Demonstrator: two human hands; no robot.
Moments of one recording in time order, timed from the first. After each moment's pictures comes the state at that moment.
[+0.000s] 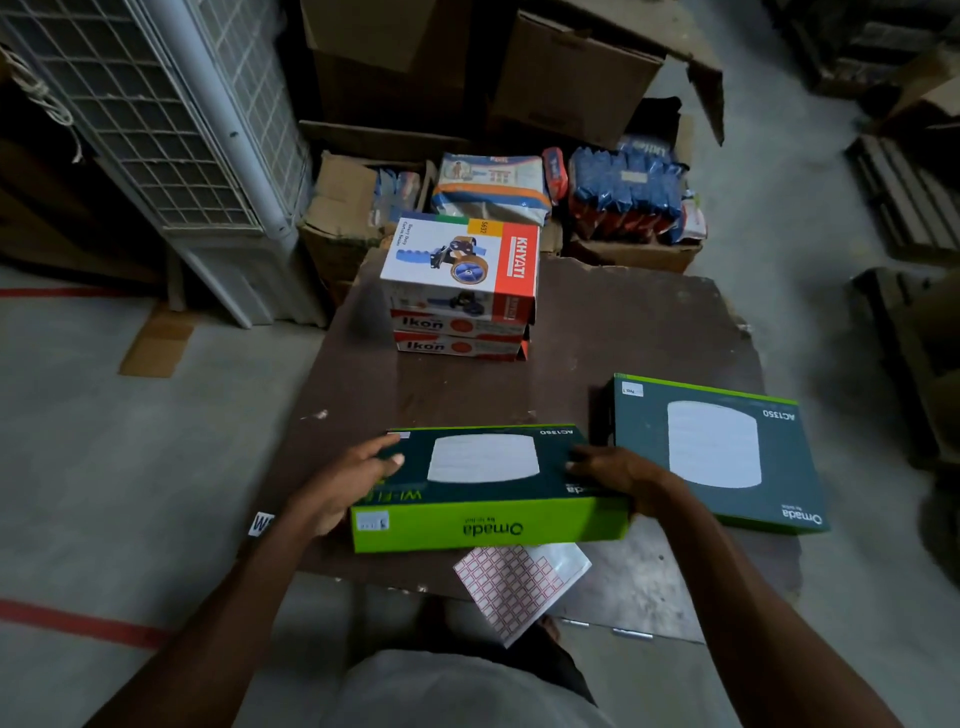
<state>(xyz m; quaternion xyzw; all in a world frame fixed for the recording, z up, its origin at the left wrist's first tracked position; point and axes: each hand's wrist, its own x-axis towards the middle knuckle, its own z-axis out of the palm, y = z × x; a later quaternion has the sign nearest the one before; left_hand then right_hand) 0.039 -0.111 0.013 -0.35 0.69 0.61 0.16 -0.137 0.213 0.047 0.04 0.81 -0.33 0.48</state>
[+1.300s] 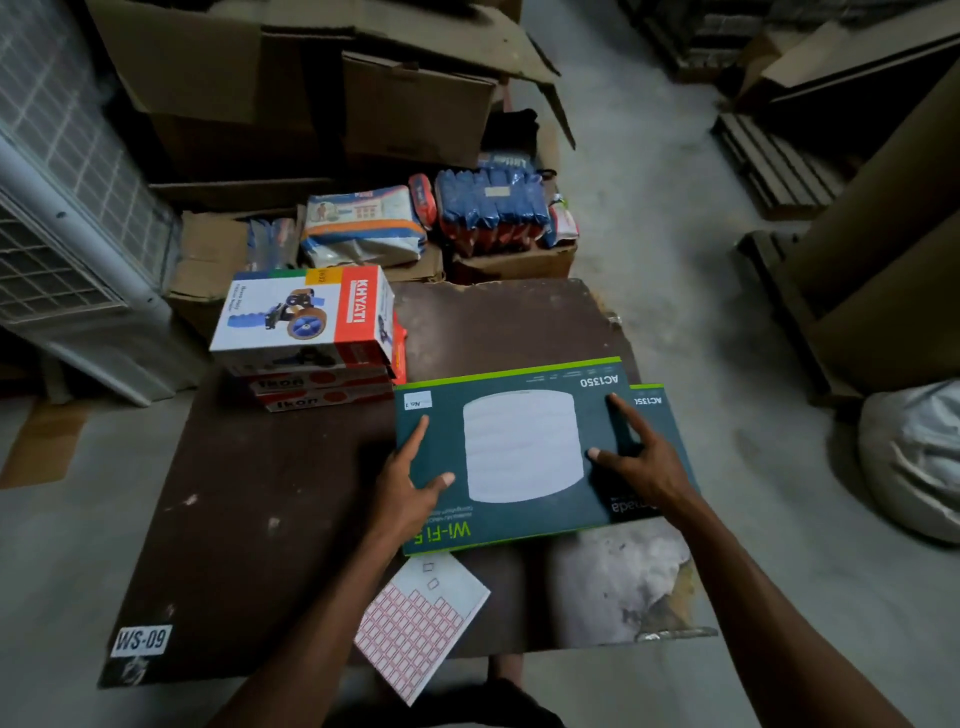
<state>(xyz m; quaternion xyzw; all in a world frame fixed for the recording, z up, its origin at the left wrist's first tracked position) -0.097 0.099 0.019 -0.19 0.80 0.57 0.02 -0.204 0.422 0.057 0.02 0.87 -0.46 0.16</state>
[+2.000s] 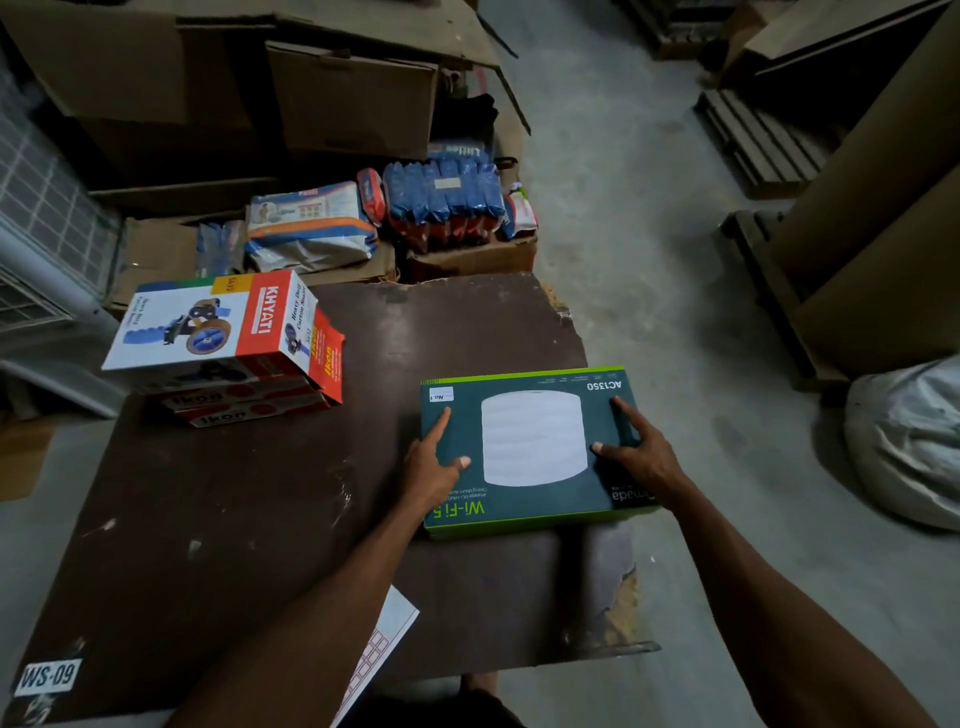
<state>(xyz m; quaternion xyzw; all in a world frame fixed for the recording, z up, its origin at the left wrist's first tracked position) -0.205 0.216 -0.055 -0.22 0.82 0.52 0.10 -0.281 0.541 -0.011 0.10 0.86 -0.47 0.20</state>
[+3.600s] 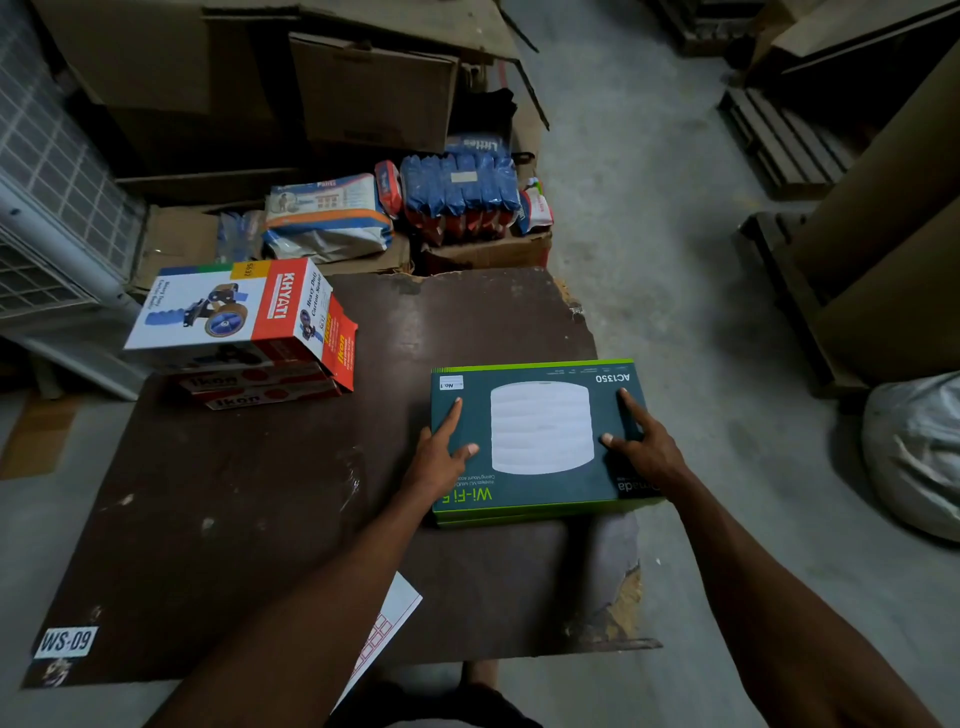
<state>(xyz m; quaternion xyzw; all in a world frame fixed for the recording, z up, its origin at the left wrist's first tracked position) -0.201 0.223 -0.035 -0.20 0.87 0.43 0.12 -0.294 0.542 -0.026 0.06 0.87 -0.44 0.21</state>
